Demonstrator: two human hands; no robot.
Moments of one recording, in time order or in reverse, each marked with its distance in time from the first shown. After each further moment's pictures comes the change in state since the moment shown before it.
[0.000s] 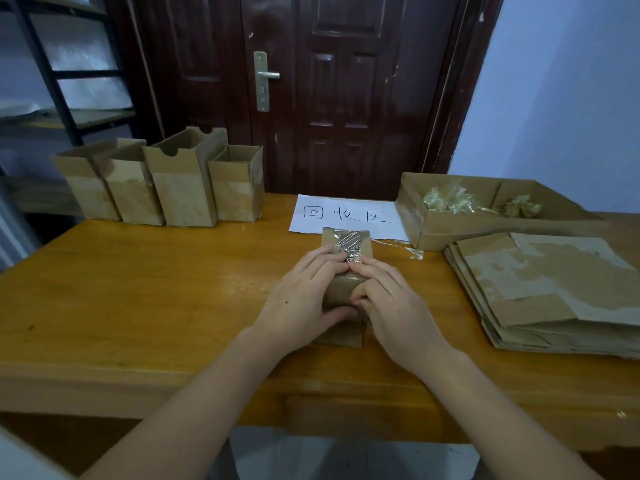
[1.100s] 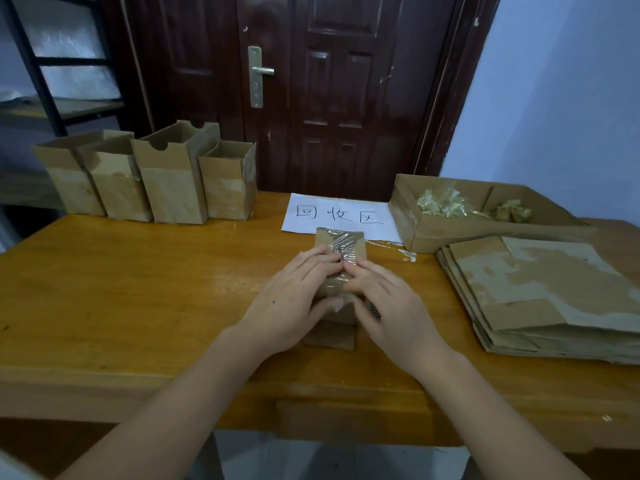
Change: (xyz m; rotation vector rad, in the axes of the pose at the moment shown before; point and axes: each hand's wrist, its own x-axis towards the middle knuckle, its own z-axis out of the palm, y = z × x) left_hand 0.001 -0.003 -0.011 -0.054 -0.084 0.026; right_hand 0.003 0.002 -0.007 0.052 -0.022 0.065
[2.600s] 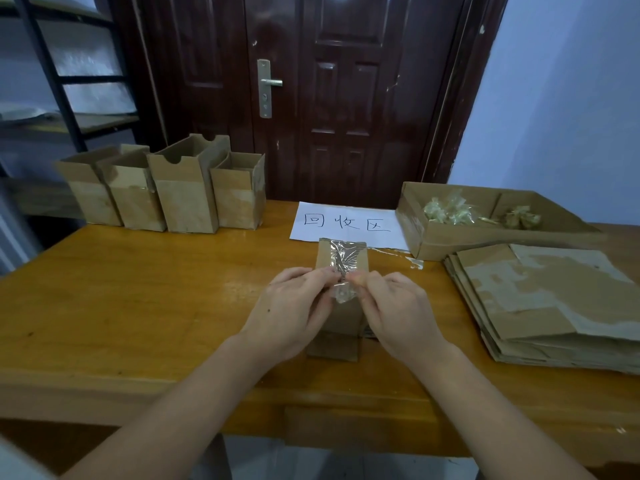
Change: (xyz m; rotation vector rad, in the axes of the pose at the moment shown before) left_hand -0.009 0.019 -0.021 0.034 0.189 -0.006; right_hand 0.022 -0.002 0.004 -0.169 0.328 -0.185
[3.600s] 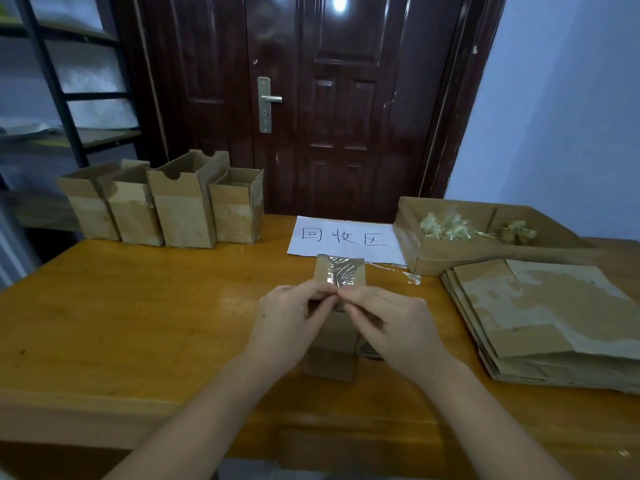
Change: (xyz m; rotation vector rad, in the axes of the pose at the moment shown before) left_hand 0.014 0.011 0.003 -0.116 0.094 -0.291; right_hand 0.003 0.009 -0.011 0.249 -0.157 0.117
